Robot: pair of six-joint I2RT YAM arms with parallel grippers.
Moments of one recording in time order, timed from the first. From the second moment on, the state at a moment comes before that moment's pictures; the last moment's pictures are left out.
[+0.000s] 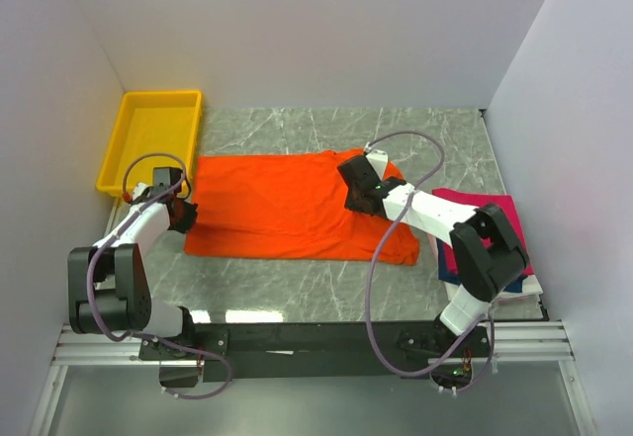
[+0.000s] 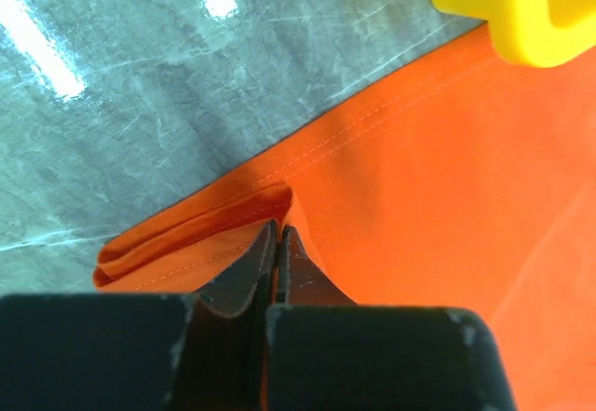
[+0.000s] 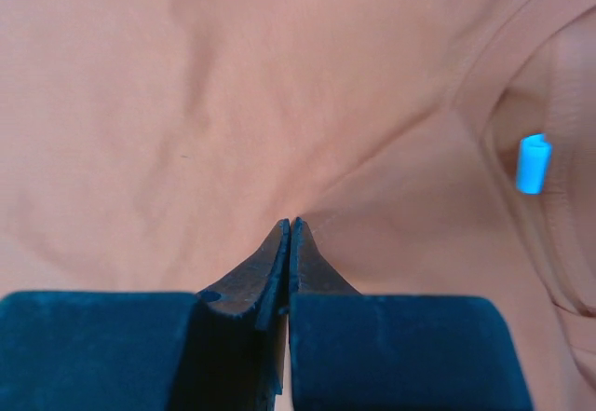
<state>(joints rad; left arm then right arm) 0.08 1.41 0.77 -0.43 -0.21 -1.10 0.62 1.68 1.07 -0.36 0.40 0.73</state>
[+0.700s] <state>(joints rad) 0.11 1.35 0.77 -0.45 -0.19 -1.09 0.62 1.61 1.07 -0.39 0.46 0.73</state>
